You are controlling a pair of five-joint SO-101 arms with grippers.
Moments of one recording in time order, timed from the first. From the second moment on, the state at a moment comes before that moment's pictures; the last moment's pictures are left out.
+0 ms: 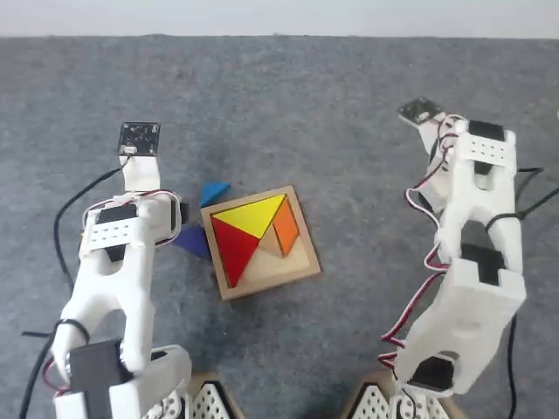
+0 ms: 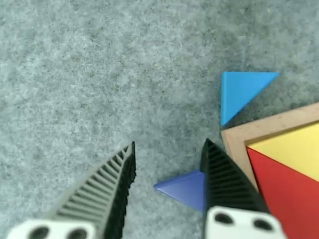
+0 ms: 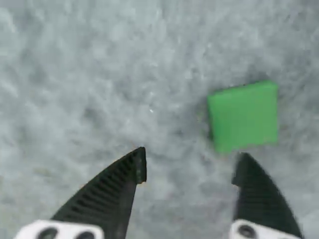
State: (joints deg) left arm -17.6 -13.5 50.8 39.2 -5.6; right arm 10.1 25.9 -8.5 75.9 47.1
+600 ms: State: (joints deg) left arm -17.6 -13.5 50.8 39.2 -5.6; right arm 12.0 48.8 -32.7 80.8 49.8
